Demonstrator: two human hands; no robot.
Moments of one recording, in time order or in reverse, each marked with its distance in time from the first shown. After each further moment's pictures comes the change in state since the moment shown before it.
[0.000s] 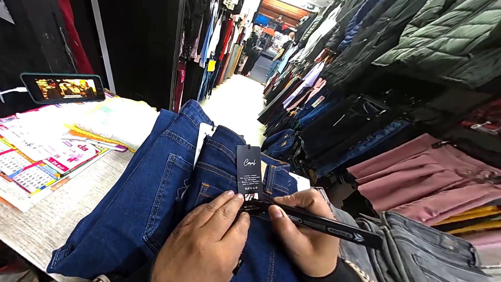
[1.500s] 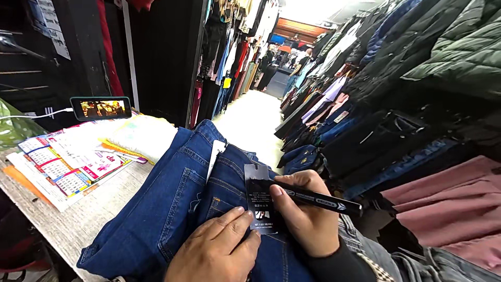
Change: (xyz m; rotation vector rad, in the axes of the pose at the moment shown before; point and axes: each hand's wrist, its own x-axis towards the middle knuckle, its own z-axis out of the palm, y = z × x) left_hand 0.004 0.000 -0.007 -0.014 -0.026 0.004; right_hand 0.055 0.026 0.011 0.031 -0.014 -0.064
